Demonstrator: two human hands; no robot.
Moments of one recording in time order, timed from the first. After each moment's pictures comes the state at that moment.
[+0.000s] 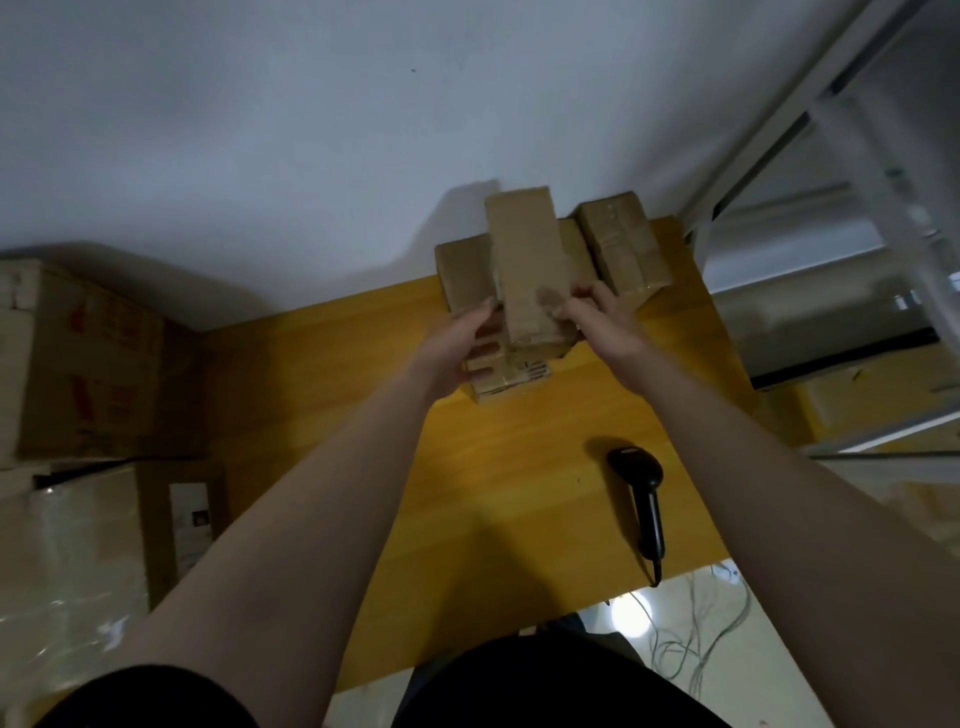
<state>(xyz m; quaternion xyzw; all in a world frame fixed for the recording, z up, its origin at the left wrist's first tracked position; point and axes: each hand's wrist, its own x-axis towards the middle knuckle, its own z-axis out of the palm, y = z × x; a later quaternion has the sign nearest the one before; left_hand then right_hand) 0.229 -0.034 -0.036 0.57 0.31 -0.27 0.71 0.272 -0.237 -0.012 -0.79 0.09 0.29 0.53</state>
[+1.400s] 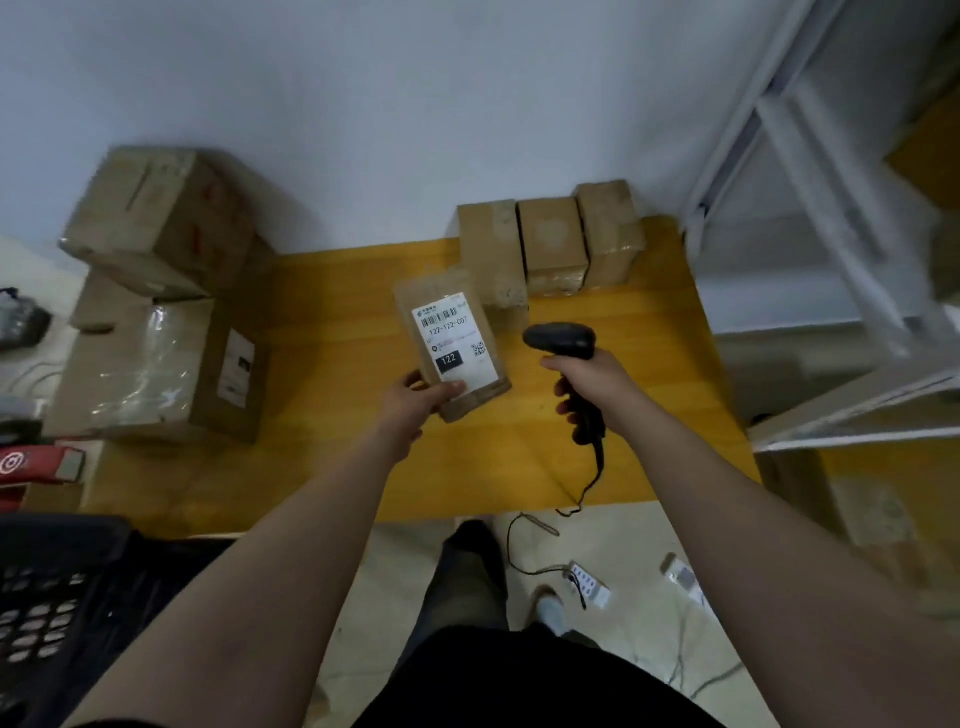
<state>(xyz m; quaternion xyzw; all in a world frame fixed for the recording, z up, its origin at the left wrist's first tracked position) -0.032 -0.133 -0.023 0.60 0.44 -0.09 0.66 0.087 -0.359 0.019 -0.76 0.10 0.38 0.51</state>
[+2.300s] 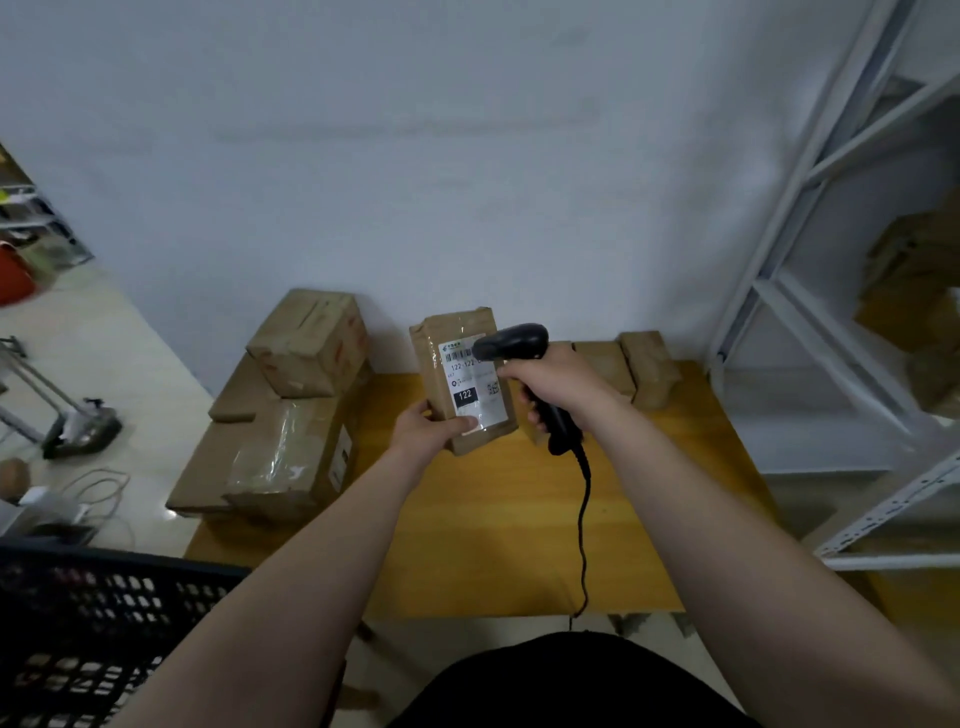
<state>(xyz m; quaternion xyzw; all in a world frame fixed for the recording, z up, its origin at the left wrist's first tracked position) -0.098 -0.034 0.097 0.70 0.36 0.05 0.61 -0.008 -0.213 0.201 -0.80 -0.12 0.30 0.51</state>
